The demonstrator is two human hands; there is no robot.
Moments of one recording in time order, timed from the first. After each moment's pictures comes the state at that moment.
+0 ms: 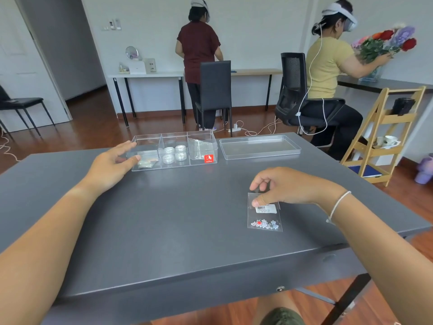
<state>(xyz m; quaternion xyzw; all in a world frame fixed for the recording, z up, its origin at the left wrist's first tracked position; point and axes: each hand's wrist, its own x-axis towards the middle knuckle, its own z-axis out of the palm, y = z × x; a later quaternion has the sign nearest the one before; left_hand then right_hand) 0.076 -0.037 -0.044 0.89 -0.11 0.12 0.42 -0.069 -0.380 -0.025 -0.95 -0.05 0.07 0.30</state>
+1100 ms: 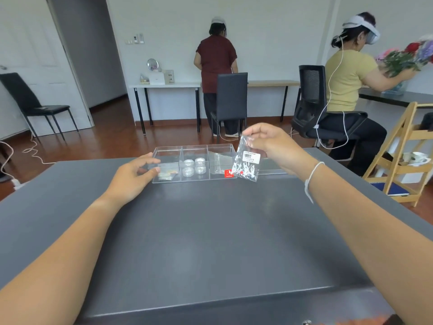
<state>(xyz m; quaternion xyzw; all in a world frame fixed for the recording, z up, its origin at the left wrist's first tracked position) 0.081 -0.034 -0.048 0.88 -0.13 0.13 0.44 0.018 -0.341 0.023 -0.81 -0.06 -0.12 0.57</state>
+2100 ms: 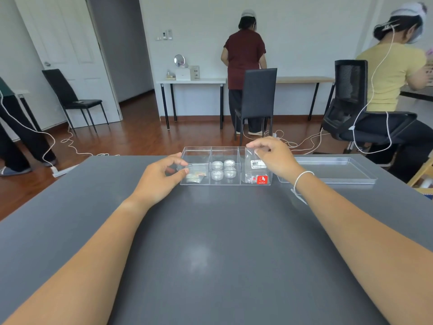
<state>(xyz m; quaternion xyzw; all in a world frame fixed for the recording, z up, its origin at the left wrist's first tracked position) 0.087 -0.032 -0.049 0.87 -0.12 0.14 0.46 0.102 -0.304 -0.020 -0.87 -0.07 -0.17 0.45</state>
